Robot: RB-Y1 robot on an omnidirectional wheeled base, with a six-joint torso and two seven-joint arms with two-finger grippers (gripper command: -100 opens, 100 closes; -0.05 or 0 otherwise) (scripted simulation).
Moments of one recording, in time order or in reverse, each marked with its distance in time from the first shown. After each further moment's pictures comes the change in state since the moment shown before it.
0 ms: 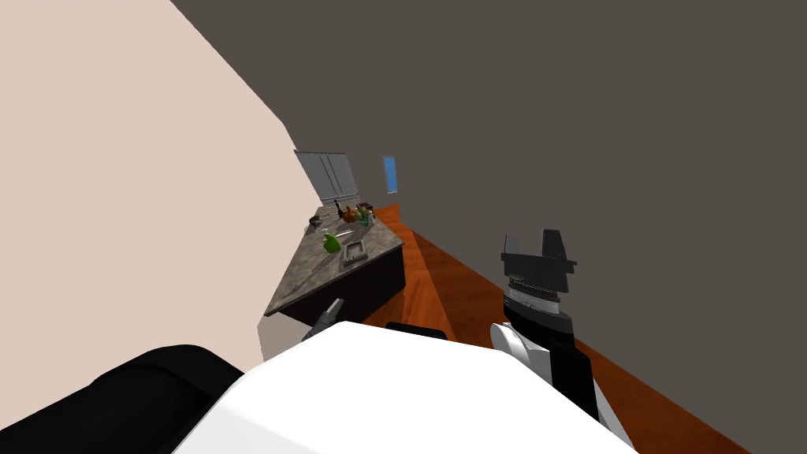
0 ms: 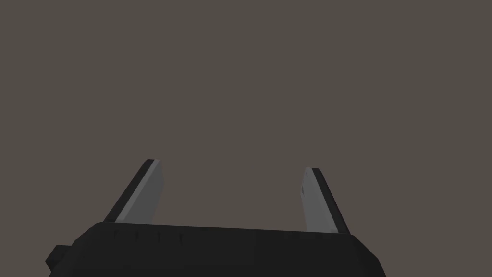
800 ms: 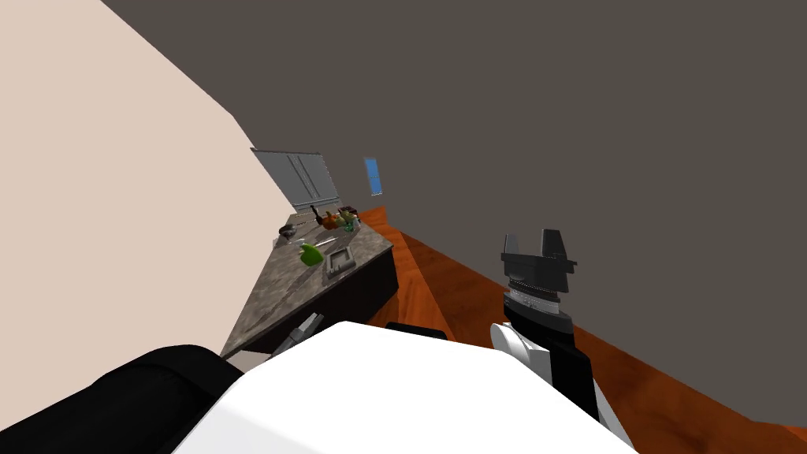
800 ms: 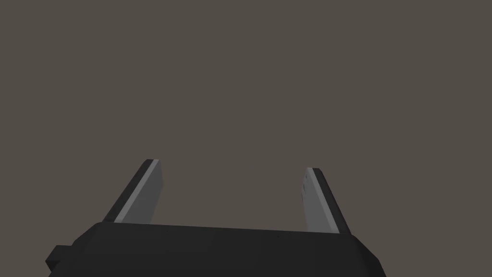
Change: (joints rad) left arm 0.025 0.155 -0.114 0.217 0.101 -0.113 -0.058; right arm 0.000 0.000 0.000 0.000 0.000 0.000 0.000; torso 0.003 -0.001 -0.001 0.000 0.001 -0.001
